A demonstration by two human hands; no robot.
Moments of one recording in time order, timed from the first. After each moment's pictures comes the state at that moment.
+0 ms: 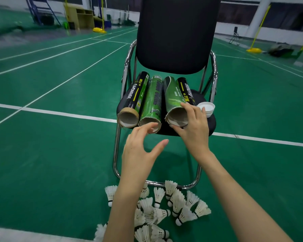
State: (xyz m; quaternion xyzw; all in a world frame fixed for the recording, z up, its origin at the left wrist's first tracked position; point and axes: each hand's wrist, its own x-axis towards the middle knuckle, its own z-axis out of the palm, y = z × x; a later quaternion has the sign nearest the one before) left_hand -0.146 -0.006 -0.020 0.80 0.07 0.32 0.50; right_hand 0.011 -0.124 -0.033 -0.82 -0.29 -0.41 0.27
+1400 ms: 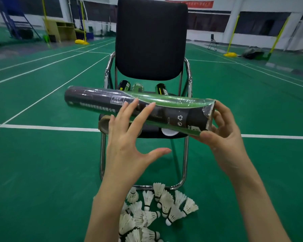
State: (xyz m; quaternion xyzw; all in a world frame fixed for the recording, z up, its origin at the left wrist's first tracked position) left_hand -0.169 -0.032 0.035 0.85 -0.06 0.40 0.34; right_hand -0.091 -0.227 0.045 -0.61 -0.28 -0.04 0.74
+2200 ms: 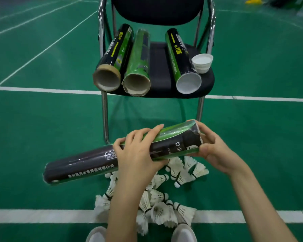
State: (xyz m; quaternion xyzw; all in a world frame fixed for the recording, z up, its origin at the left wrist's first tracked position) left_hand -0.164 -0.032 -0.101 0.95 0.04 0.20 0.24; right_hand -0.064 -0.224 -0.109 -0.58 -0.15 0.29 0.74
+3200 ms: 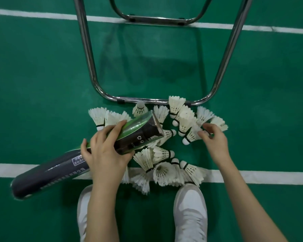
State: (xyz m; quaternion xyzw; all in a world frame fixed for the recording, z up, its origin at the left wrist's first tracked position) left_hand -0.196 0.000 -0.277 0.93 0.27 0.10 0.24; right_hand -0.062 -0.246 -0.351 -0.90 0.06 0.10 0.43
